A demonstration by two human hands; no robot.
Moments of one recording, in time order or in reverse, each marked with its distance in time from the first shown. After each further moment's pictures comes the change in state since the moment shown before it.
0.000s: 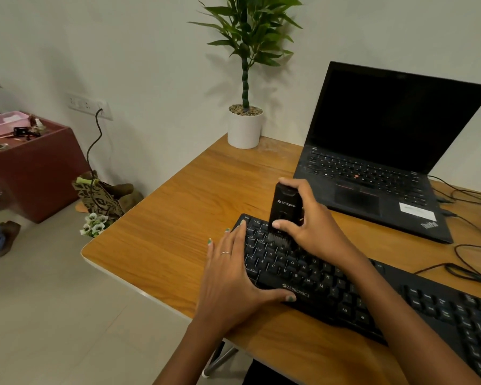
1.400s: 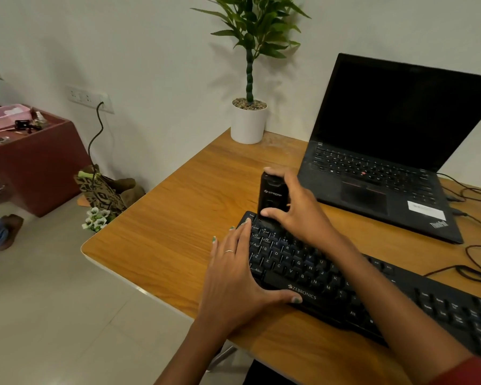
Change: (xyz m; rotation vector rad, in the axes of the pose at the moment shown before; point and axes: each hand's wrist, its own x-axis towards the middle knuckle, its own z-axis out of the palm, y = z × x) left_hand 0.002 0.001 -0.001 0.028 -0.013 -0.009; right_hand 0.035 0.002 0.018 -0.020 0.010 -0.081
